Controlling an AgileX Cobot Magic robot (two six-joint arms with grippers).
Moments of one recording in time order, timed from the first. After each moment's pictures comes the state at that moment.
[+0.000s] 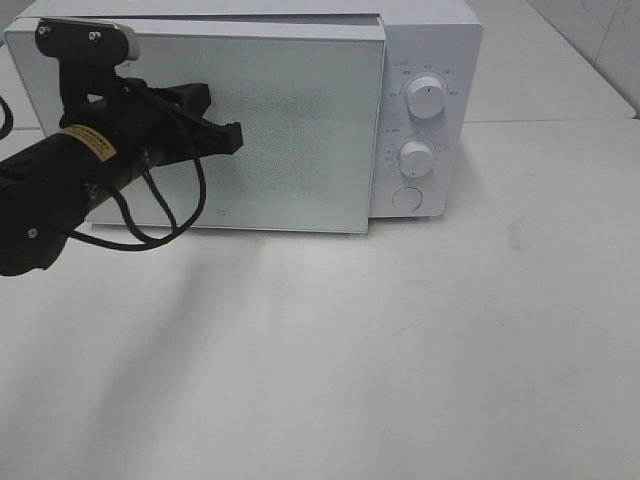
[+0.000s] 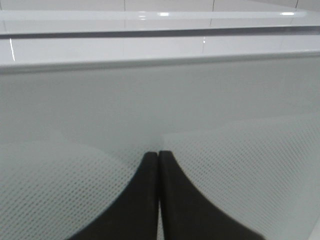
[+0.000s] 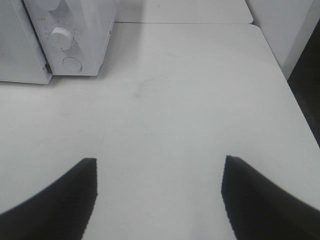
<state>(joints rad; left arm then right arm) -0.54 1.85 -0.75 -0.13 -0.91 0.00 0.14 0.00 -0.50 -0.16 1.00 0.14</state>
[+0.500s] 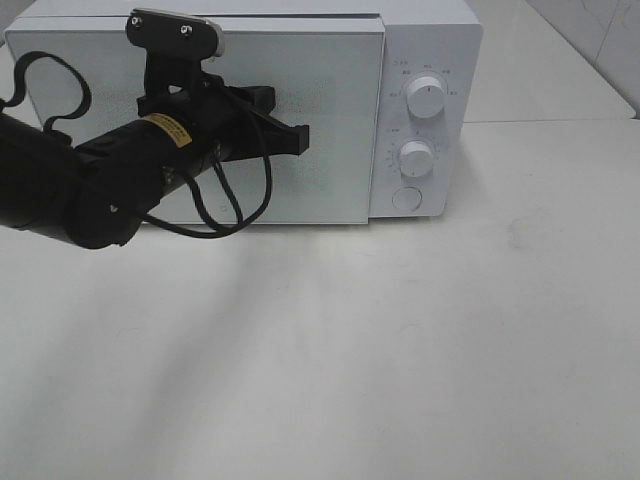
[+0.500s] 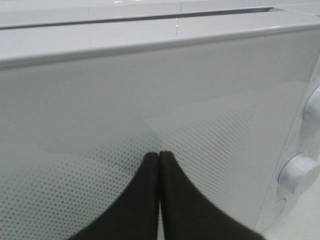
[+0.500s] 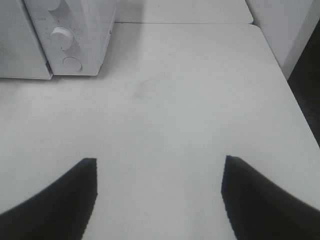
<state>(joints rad) -0.63 1.94 -0.94 -0.20 -0.77 0.08 0.14 0.00 -0.50 -0.16 1.00 0.14</state>
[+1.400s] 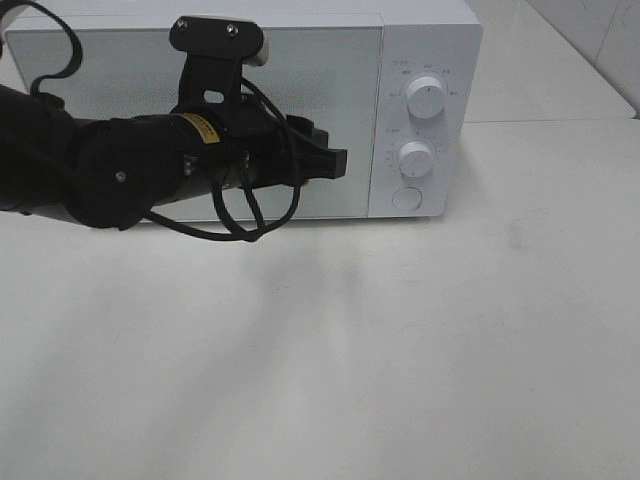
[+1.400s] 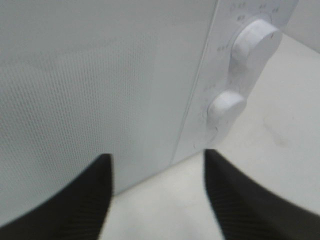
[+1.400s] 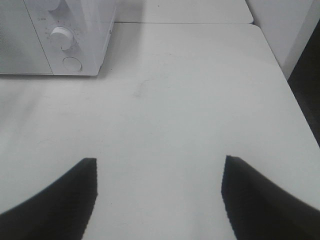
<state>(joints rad) -0.74 1.83 -0.96 -0.32 -0.38 0.10 0.14 0.00 -0.50 -0.16 1.00 0.14</state>
